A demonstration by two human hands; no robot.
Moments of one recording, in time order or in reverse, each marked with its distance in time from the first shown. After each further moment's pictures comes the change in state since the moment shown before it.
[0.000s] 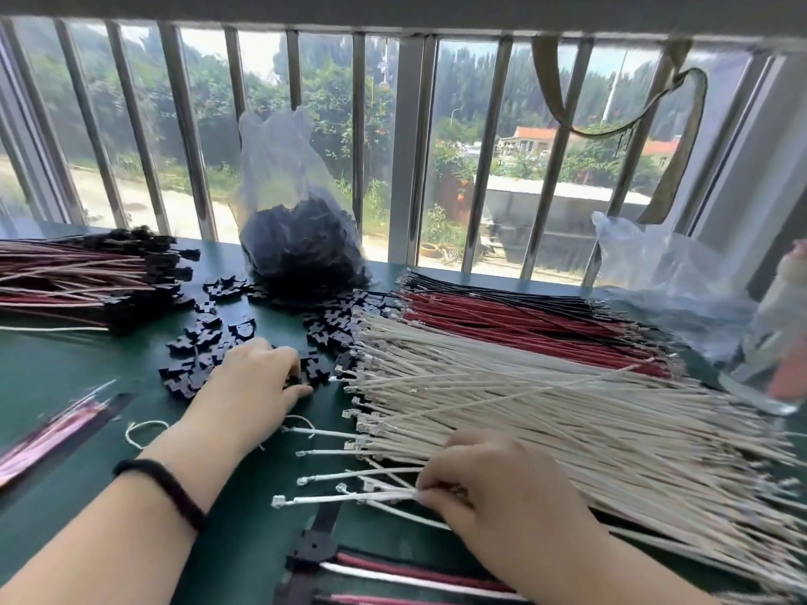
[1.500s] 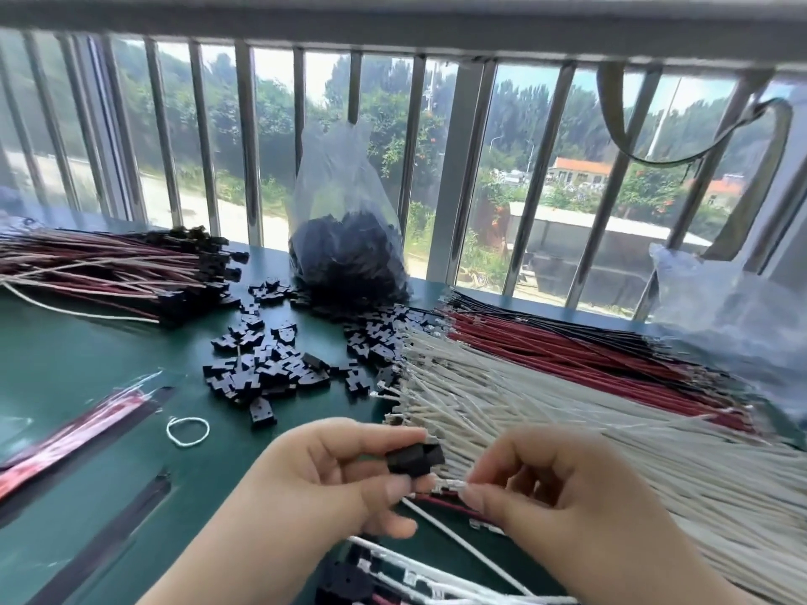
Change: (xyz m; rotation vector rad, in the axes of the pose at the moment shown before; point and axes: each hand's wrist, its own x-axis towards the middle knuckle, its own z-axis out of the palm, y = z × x) left_hand -0.095 0.054 -0.031 -1.686 -0.223 -0.087; right_hand 0.013 -0.019 -0.026 0.465 0.015 0.181
